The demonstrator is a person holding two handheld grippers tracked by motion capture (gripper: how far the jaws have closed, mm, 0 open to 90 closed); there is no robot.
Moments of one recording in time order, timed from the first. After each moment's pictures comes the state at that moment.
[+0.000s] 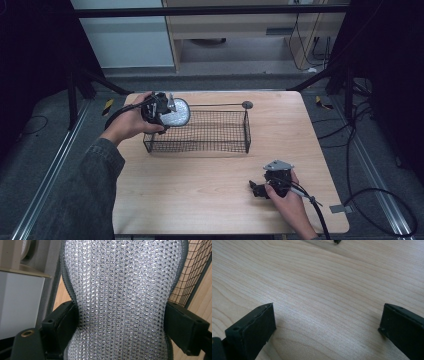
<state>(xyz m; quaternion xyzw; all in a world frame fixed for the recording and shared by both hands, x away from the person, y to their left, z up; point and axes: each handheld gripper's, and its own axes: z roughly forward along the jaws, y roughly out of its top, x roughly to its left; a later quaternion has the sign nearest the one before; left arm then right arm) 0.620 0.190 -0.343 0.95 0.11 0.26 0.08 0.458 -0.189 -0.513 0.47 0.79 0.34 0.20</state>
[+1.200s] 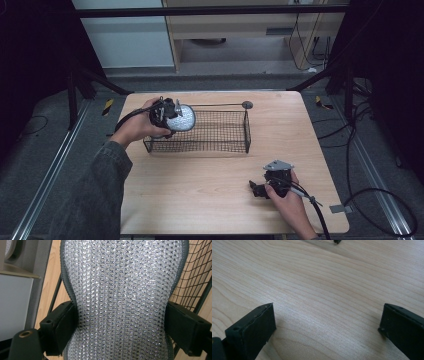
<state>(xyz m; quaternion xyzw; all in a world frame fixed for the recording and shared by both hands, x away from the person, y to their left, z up) 0.631 0.179 -0.373 0.96 0.11 0.24 0.08 0.457 -0.189 -0.513 0.47 0.79 0.34 0.20</state>
